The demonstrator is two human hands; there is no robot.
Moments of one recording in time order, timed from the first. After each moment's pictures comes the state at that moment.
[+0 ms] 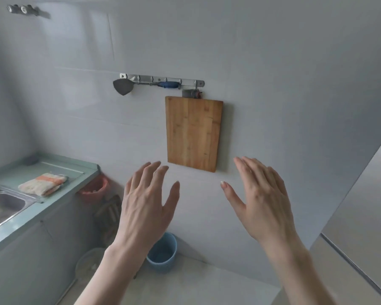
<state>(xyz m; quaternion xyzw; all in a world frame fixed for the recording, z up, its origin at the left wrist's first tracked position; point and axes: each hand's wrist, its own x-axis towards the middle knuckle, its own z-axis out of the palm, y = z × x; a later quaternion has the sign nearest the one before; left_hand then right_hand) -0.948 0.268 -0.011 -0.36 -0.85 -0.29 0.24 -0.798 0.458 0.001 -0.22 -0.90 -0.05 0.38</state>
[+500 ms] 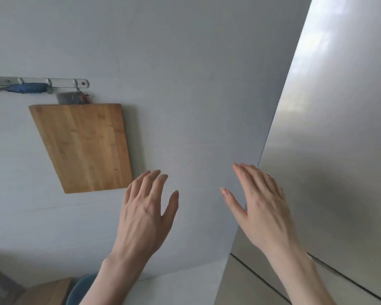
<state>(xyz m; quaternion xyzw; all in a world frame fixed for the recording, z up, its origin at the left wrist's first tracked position) -0.954 0.457 -0.032 -0.59 -0.71 -0.35 0.17 -0.722 0.544 -0.007 -0.45 -0.81 -0.13 0.34</state>
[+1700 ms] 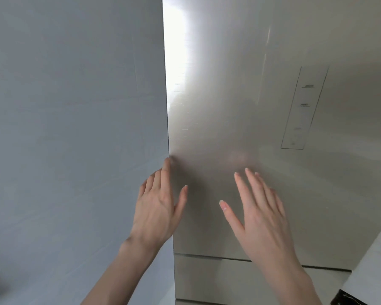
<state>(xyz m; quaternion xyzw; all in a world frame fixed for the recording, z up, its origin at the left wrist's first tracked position) -0.817 0.716 -0.009 -0.79 -0.47 -0.39 0.06 -0.616 0.614 -0.017 -0.72 -0.58 -0.24 0.27</state>
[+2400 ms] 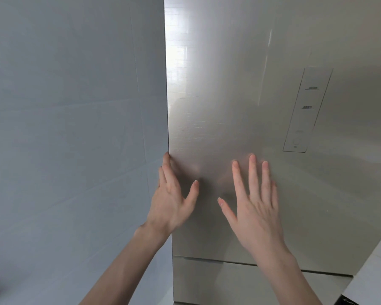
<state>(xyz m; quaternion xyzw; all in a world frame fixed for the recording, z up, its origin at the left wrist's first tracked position) -0.787 0.732 -0.007 -0.76 -0.43 -0.46 -0.17 -0.608 0.645 -0.018 -0.75 -0.57 -0.27 0.21</state>
